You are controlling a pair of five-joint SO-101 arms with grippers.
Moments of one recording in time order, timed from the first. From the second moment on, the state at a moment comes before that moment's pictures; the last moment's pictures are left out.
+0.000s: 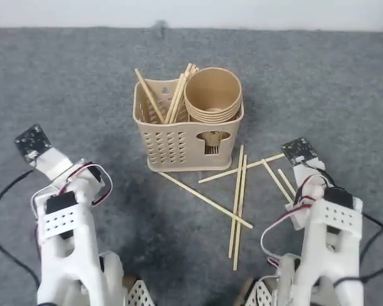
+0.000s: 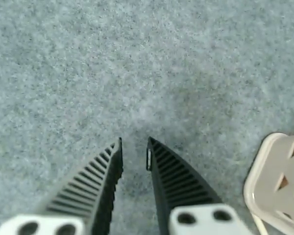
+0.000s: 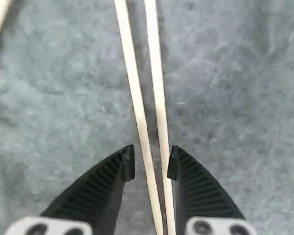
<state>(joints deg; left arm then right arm) -26.8 -42.3 73.5 37.8 23.4 15.2 -38.5 66.3 59.1 40.0</state>
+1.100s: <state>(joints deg) -26.6 -42.3 73.5 37.8 23.4 22.0 -28.6 64.1 53.3 51.5</state>
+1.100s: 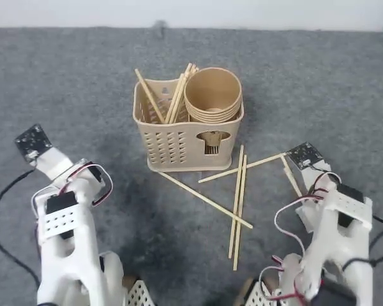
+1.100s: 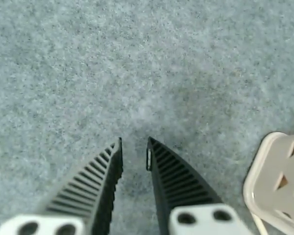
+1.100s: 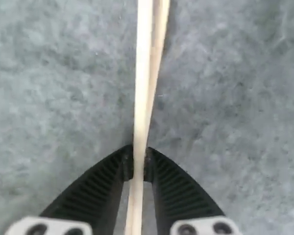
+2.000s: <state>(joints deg) -26.6 -42.3 73.5 37.8 23.4 20.7 -43.3 70.9 58.5 51.5</state>
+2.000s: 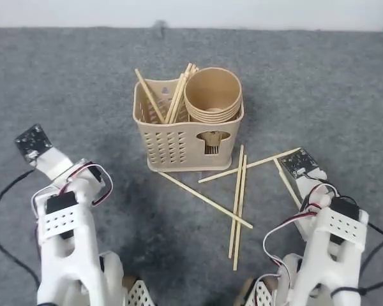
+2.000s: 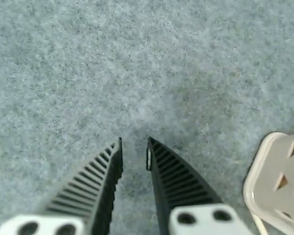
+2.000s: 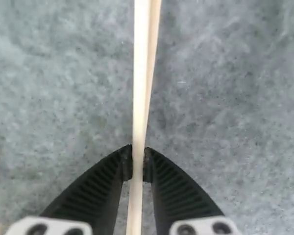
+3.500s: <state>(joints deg) -26.6 -42.3 73.5 37.6 23.4 20.7 -34.4 75.3 39.6 51.5</state>
